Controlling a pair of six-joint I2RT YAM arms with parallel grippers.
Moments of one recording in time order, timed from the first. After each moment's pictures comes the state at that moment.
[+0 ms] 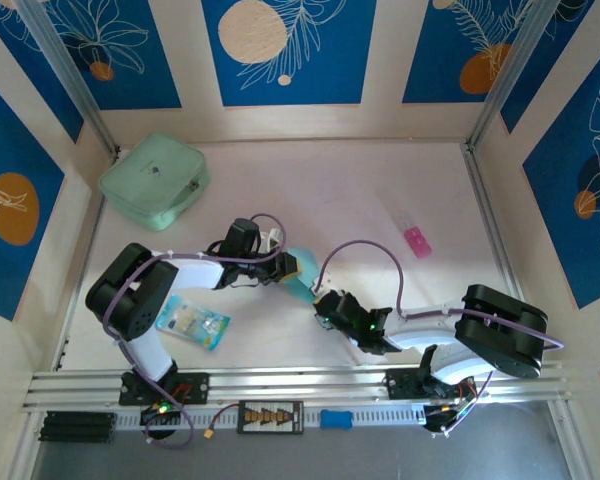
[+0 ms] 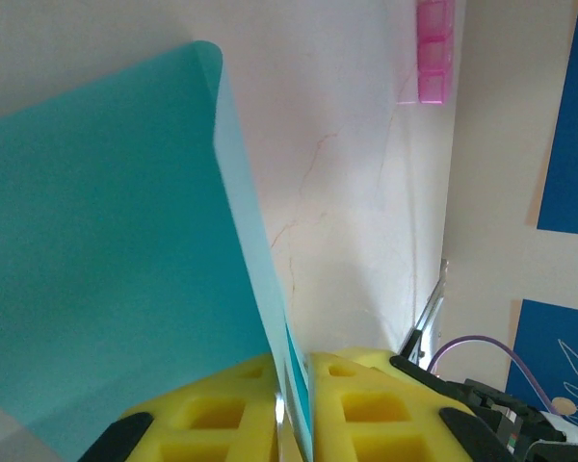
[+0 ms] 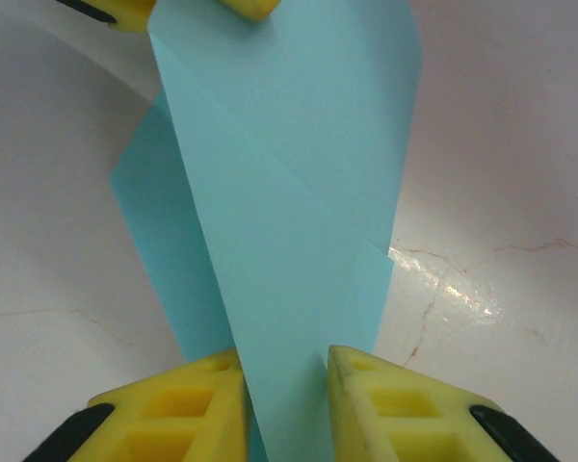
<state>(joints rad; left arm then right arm) -0.58 1.72 0.73 0.30 0.71 -0.95 1.11 1.38 0.36 0.21 0.50 0.25</state>
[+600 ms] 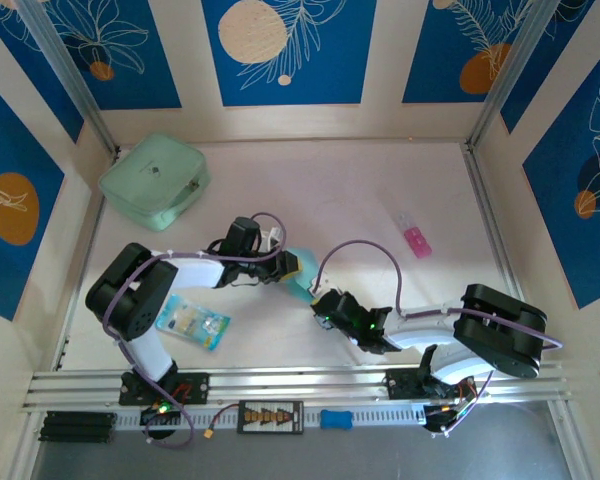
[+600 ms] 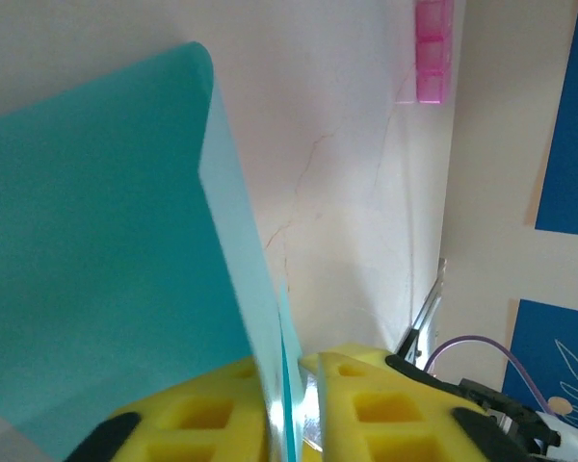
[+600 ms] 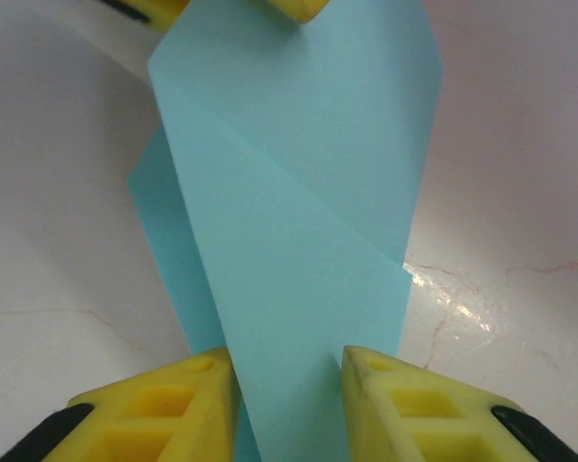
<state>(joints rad) -0.58 1.72 0.75 0.27 0.72 -0.95 1.10 1.39 0.36 0.24 0.47 0.19</state>
